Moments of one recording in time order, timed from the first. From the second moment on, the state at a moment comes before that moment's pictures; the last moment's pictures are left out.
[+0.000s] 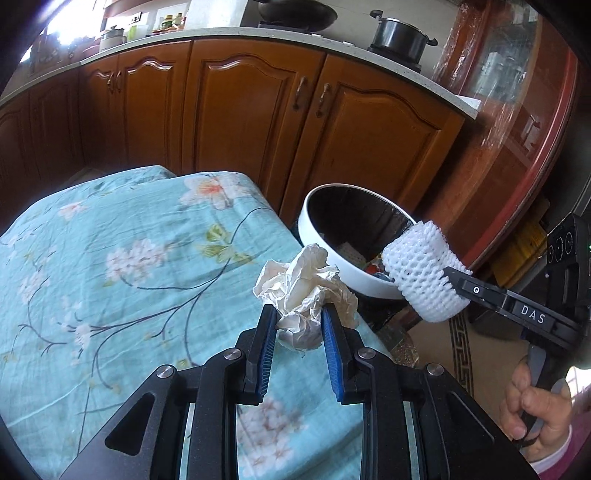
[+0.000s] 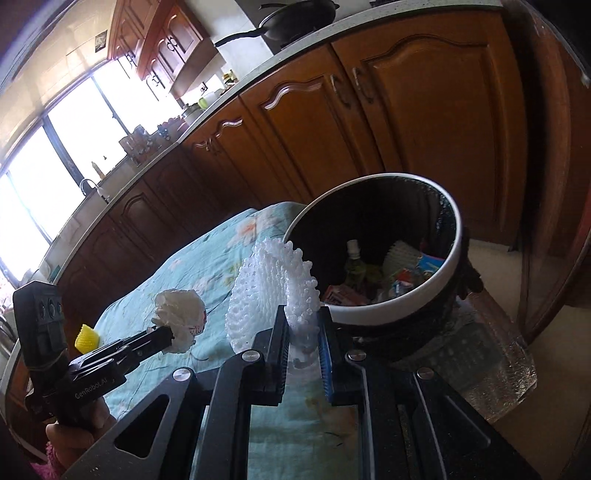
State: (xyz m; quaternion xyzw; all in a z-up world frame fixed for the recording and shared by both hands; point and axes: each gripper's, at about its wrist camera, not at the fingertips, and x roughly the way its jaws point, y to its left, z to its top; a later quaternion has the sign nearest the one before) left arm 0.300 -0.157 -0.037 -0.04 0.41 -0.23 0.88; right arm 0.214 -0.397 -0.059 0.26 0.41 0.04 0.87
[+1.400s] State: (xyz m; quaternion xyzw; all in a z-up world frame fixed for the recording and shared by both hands) left arm 0.341 -0.243 -0.051 -0.02 0.38 -0.20 0.90; right arm 0.237 -0.448 -0.061 0.28 0.37 -0.01 0.88
